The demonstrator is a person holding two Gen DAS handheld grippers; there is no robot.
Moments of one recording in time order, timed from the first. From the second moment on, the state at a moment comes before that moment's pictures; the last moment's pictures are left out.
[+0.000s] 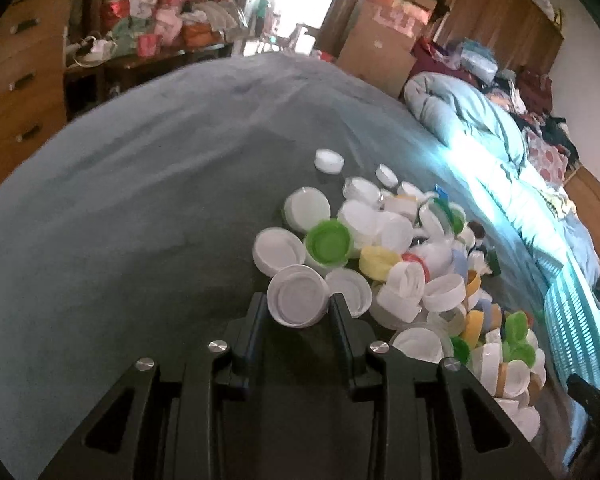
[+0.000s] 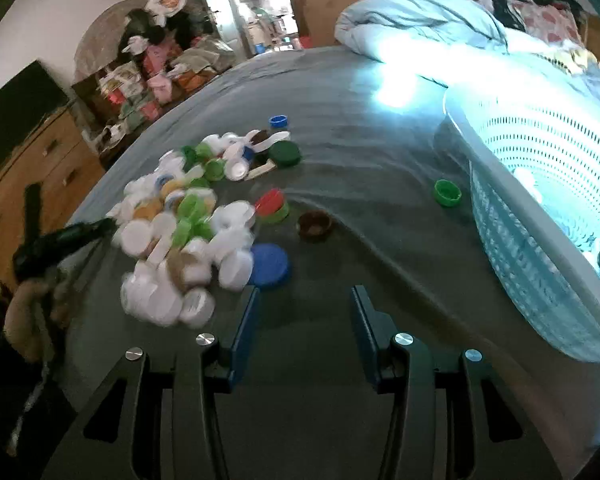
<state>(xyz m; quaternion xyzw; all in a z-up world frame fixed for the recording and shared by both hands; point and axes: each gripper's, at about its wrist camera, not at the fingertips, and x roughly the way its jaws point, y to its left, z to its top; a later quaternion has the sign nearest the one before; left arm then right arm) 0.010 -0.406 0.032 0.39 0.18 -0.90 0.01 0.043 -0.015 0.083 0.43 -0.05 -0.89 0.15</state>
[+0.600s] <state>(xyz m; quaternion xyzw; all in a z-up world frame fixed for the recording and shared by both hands) 0.019 -0.417 0.025 0.38 0.17 -0.91 0.02 -0.069 -0.069 0.080 0.41 0.01 -0.90 0.16</state>
